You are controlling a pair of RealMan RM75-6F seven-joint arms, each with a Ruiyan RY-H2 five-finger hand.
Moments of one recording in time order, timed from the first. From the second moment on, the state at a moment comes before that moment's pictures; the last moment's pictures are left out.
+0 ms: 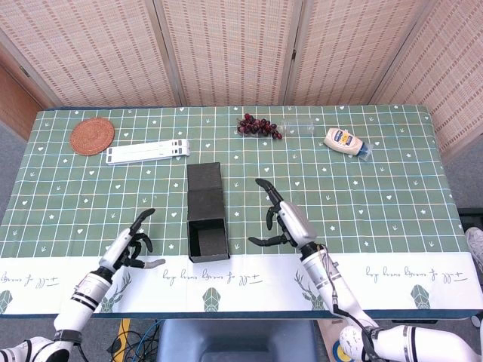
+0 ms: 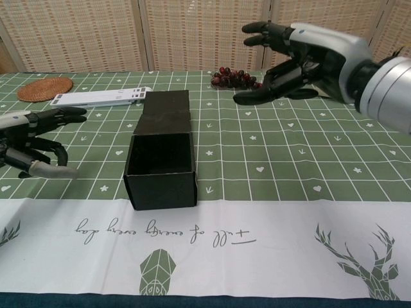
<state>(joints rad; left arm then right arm) -0.53 -1.37 0.01 -1.60 1.30 1.08 -0.70 0.58 -1.52 0.36 -1.87 -1.12 1.04 0.06</state>
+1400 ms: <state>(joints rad) -0.59 -1.62 -0.18 -1.38 1.24 0.80 -0.73 0.49 -1.39 0.29 -1.92 -1.21 1.12 0.26</state>
